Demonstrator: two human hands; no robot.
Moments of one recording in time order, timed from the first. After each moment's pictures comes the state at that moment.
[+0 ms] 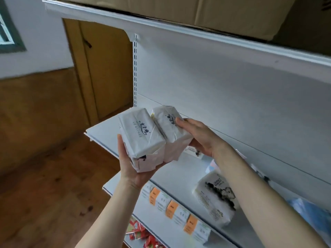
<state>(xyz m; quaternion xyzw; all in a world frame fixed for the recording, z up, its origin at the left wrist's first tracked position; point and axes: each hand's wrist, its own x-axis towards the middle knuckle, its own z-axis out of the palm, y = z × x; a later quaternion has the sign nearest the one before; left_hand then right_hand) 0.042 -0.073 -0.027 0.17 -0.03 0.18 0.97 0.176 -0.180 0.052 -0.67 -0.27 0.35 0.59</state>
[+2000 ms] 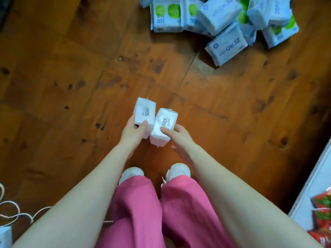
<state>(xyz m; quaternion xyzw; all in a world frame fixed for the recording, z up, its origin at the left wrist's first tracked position) -0.562 -0.495 -0.823 0.08 0.80 0.26 0.53 -0.437 -0.436 -0.819 -0.65 -0.28 0.70 -0.08</state>
